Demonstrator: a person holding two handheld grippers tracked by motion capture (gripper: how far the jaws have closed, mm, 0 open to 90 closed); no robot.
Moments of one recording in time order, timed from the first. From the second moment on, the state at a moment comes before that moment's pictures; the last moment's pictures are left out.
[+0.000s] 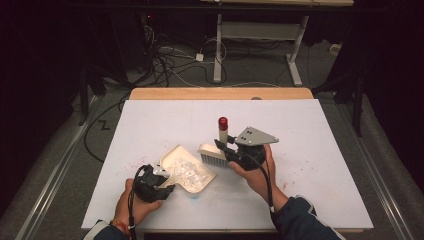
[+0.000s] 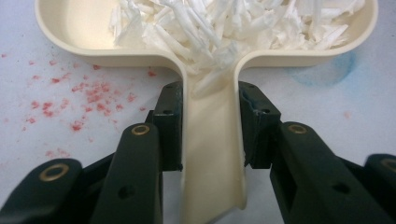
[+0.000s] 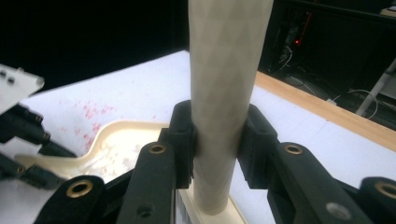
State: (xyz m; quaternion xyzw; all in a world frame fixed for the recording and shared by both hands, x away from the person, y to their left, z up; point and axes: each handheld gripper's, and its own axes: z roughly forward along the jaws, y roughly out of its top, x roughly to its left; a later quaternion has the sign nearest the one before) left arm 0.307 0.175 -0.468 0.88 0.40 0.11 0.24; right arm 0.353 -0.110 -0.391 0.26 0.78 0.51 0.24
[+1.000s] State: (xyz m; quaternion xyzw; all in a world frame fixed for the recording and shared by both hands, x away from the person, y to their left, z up) left arm 0.309 0.175 -0.470 0.88 0.40 0.11 0.24; right arm 0.334 -0.155 -0.360 0.26 0.76 0.55 0.23
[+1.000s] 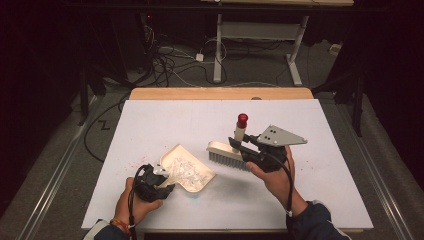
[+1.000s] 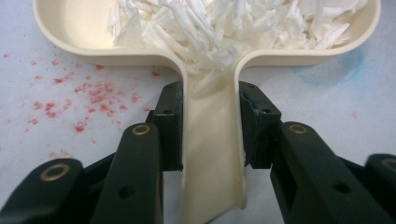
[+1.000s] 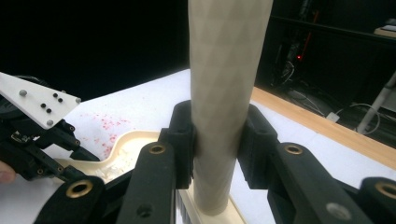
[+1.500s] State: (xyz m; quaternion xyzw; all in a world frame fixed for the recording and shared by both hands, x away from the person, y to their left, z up) left arm 0.307 0.175 -0.470 0.88 0.40 0.11 0.24; right arm 0.319 -0.222 -0.345 0.28 0.75 0.55 0.25
